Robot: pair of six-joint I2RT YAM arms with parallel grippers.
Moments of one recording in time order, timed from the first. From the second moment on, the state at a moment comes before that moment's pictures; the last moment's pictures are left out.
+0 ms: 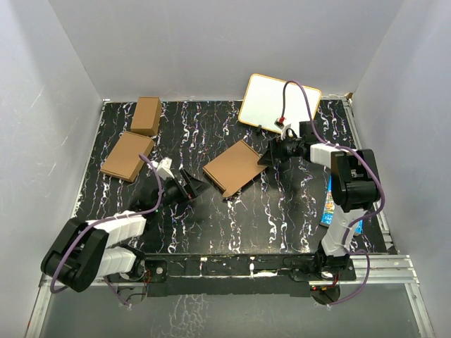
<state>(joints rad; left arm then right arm) -0.44 1.21 0.24 0.63 0.32 -0.89 0.05 1.88 1.09 -0.01 -0.89 -0.15</state>
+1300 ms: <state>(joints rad) -0.44 1.59 0.42 0.70 0.31 -0.96 0.06 2.10 1.25 -0.02 -1.00 -0.01</state>
